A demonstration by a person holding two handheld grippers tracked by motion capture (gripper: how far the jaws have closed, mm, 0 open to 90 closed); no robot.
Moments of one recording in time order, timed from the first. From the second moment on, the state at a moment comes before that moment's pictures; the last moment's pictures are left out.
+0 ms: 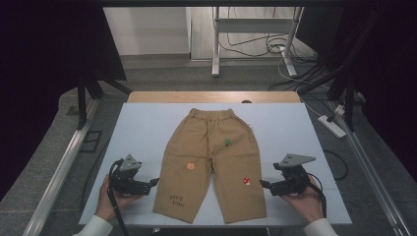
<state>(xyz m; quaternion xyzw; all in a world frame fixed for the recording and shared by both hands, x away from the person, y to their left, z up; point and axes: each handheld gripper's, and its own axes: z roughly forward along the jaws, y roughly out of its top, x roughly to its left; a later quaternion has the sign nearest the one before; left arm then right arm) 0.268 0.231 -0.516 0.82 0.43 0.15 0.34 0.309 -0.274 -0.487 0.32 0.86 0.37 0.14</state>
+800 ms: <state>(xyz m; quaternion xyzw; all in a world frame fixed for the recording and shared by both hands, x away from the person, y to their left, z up) 0.270 0.228 -0.516 0.82 0.43 0.15 0.35 0.316 -0.271 -0.491 0.32 0.86 0.37 0.12</state>
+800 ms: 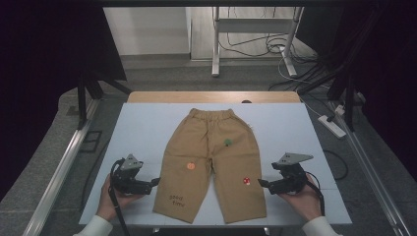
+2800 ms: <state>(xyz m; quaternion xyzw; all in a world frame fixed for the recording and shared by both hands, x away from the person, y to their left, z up) 0.274 0.227 -0.514 0.82 0.42 0.15 0.35 0.322 -0.193 -0.488 0.27 0.88 0.38 0.08</state>
